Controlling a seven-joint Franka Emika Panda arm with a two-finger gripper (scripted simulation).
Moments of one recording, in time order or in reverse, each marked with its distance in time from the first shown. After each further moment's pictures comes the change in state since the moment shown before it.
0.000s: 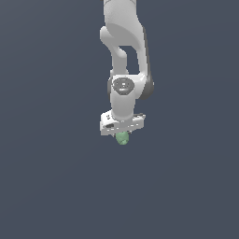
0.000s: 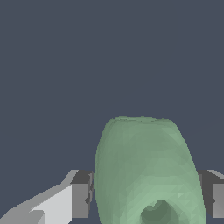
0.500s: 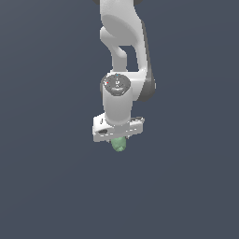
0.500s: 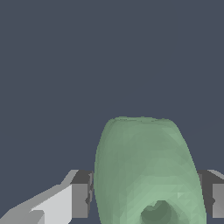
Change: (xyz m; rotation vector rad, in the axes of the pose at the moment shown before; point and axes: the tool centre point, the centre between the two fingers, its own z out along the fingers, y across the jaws) arm 0.049 0.029 -0.043 0.000 0.001 0.000
